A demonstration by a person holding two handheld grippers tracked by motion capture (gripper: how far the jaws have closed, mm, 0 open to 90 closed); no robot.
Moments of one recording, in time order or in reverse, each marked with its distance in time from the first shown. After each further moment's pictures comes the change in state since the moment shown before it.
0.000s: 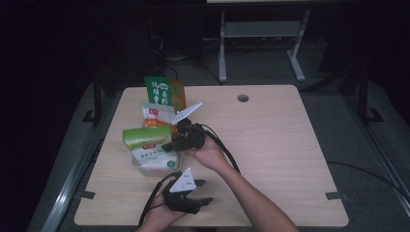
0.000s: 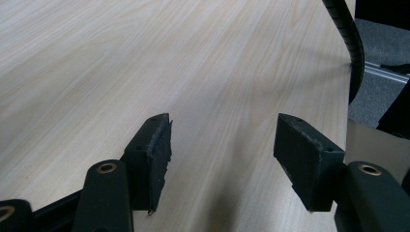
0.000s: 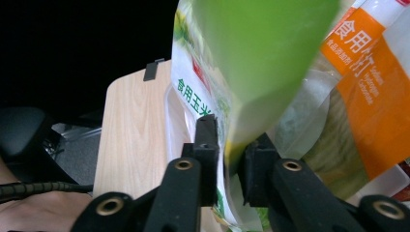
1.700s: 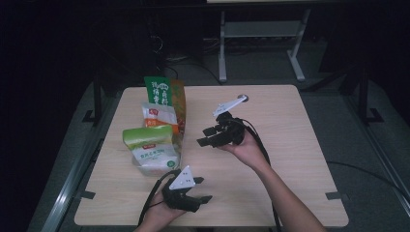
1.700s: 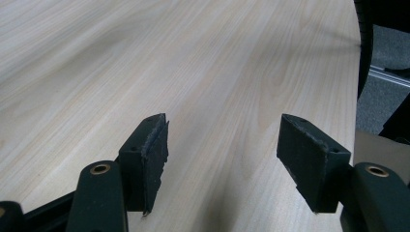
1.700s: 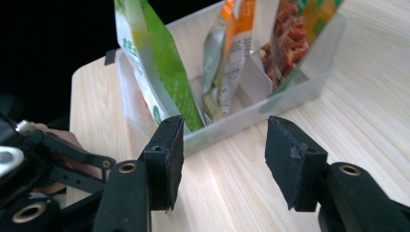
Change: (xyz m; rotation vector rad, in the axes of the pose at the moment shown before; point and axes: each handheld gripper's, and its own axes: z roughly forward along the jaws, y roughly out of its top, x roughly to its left) left arm 0.005 0.001 -0.001 -0.003 0.011 -0.013; right arm -0.026 -0.046 -0.092 -0.016 -0.143 0.092
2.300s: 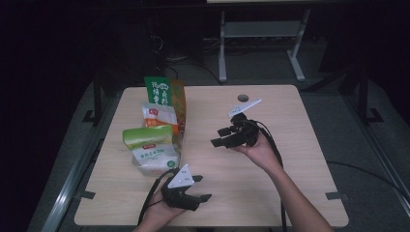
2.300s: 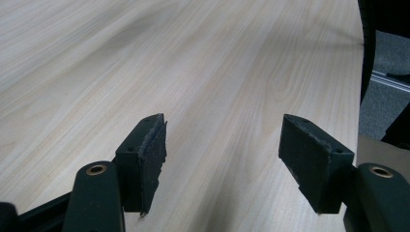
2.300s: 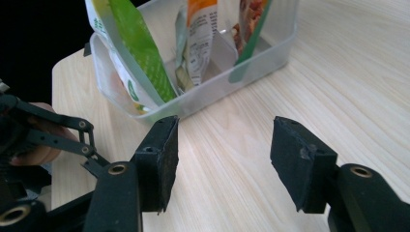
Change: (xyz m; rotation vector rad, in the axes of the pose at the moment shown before) left arm 0.003 0.002 -0.003 -0.006 0.011 -0.009; right arm -0.017 -0.025 -0.023 0.009 -0.051 0.056
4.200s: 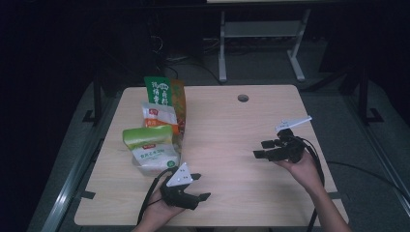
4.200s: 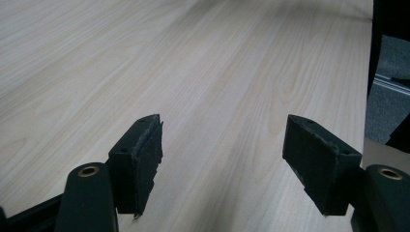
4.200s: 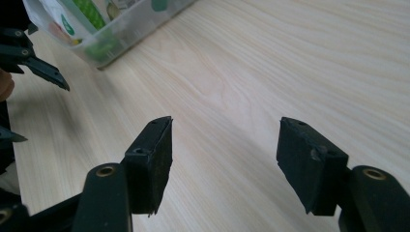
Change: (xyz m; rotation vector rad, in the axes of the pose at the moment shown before) left arm 0.003 0.000 -0.002 -0.007 0.017 -0.009; right arm -0.035 -0.100 -0.076 -0.002 -0.139 0.172
